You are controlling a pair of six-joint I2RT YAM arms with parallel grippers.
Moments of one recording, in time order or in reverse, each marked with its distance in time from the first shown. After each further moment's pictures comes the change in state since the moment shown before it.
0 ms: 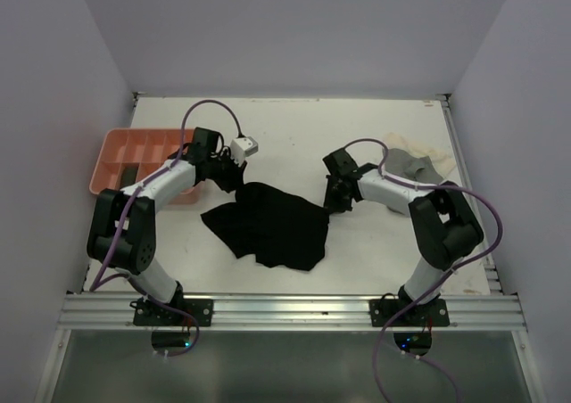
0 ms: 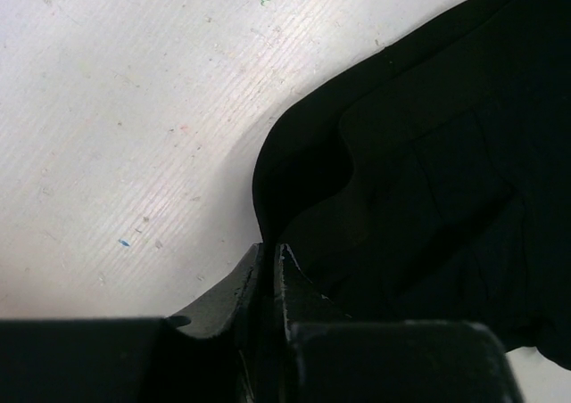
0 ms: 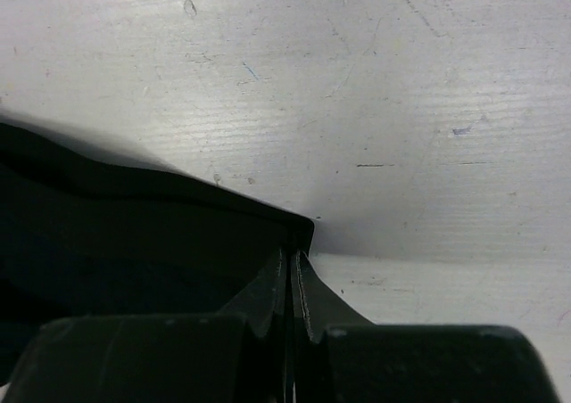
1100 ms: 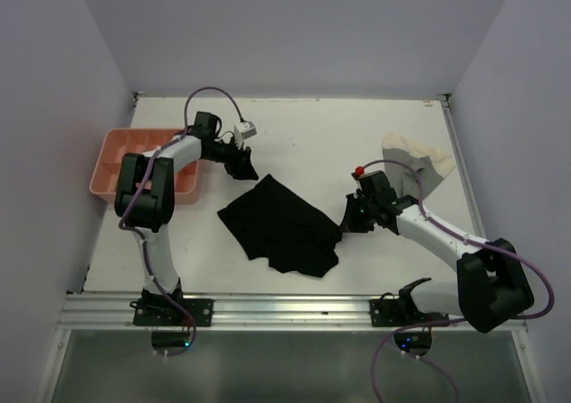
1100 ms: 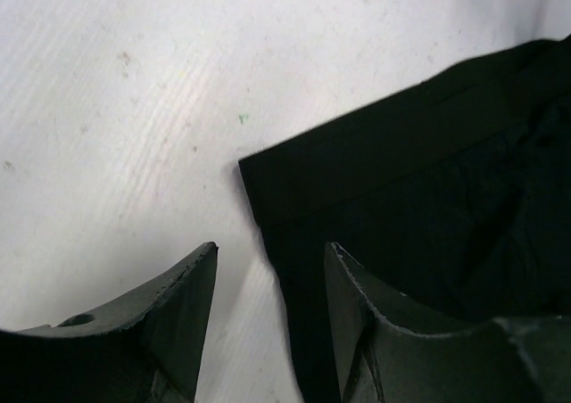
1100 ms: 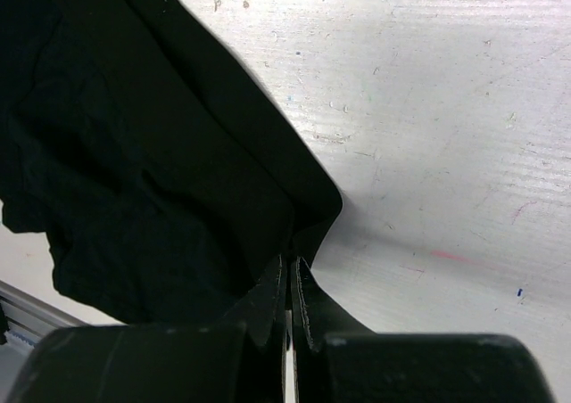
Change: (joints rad) left arm 0.097 0.369 0.314 -0.077 0.426 0.136; right arm -0.100 -0.447 -0.386 0.107 -0.253 -0.194
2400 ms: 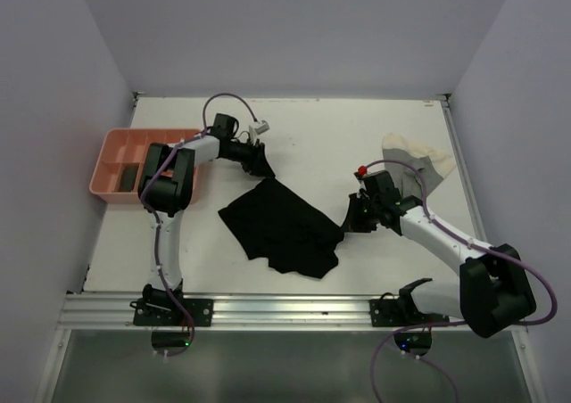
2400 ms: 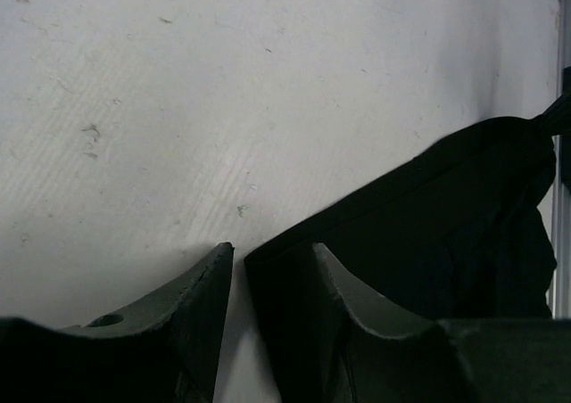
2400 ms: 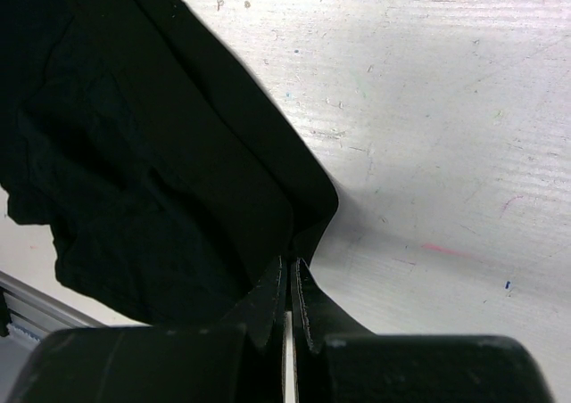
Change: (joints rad) left arm -0.065 0.253 0.168 0.148 0.123 -0.292; right arm -0.026 -0.031 -0.005 -0.020 -0.024 -0.027
